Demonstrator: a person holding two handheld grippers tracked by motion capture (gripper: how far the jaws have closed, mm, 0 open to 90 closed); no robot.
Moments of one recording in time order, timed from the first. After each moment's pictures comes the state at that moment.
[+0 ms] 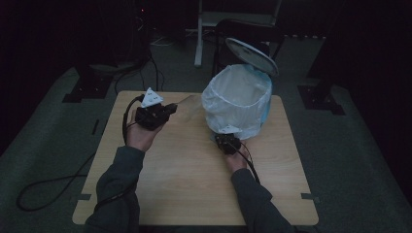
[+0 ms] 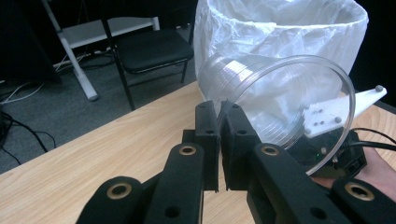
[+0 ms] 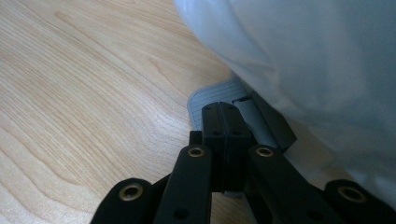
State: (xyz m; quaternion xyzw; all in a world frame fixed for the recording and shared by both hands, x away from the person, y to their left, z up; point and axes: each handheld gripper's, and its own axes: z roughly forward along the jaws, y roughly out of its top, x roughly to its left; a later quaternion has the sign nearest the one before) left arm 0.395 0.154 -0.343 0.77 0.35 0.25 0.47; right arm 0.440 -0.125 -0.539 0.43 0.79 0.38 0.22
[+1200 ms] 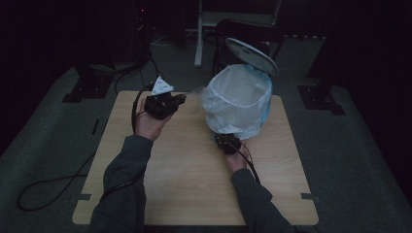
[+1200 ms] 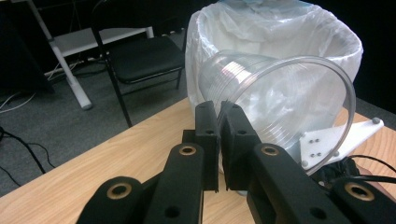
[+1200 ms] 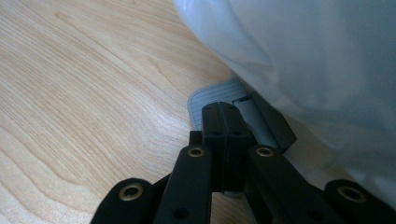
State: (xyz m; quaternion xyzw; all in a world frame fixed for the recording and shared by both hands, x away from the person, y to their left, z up) left arm 0.417 0.131 -0.323 0.77 0.34 0.24 0.48; right arm 0.440 -0.126 -0.540 0.43 0.79 0.38 0.22
